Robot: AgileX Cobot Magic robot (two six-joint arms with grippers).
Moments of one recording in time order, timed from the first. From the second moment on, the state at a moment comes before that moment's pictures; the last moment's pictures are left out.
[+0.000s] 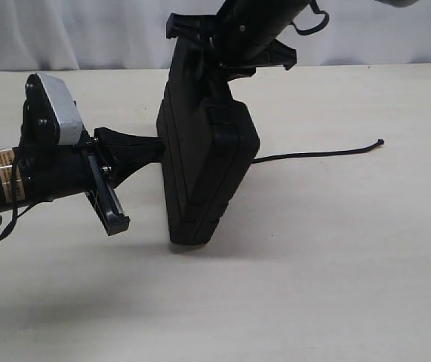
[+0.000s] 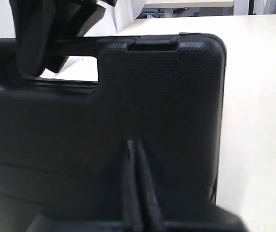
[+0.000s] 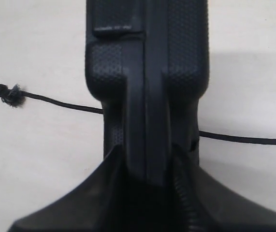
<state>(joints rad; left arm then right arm) -0.28 1.63 -0.49 0.91 -0.97 -0.26 0.46 2.00 -1.81 0.20 0.91 0.34</state>
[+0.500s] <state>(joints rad) -0.28 1.63 -0.49 1.02 -1.19 -0.31 0.59 2.02 -1.90 -0.08 0.98 0.55</state>
